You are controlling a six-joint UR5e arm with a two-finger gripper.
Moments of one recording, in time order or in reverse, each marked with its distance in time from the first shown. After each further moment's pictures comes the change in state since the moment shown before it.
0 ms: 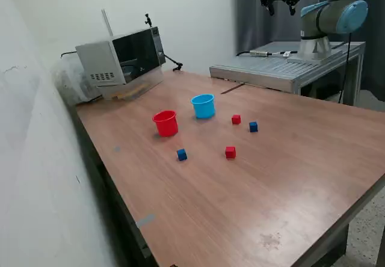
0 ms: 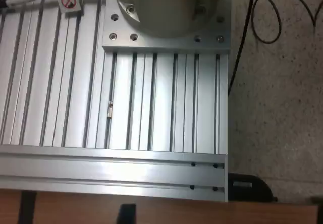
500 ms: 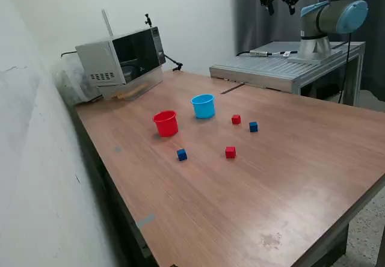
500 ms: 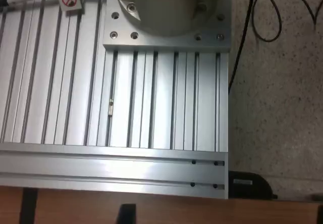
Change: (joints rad) arm 0.000 0.000 -0.006 0.000 0.000 0.000
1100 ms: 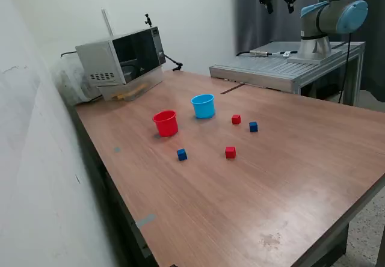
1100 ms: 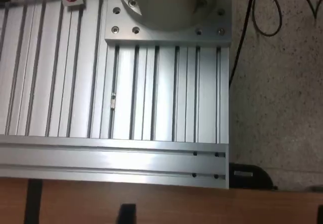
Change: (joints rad) arm -0.003 0.003 -0.024 -0.002 0.000 0.001
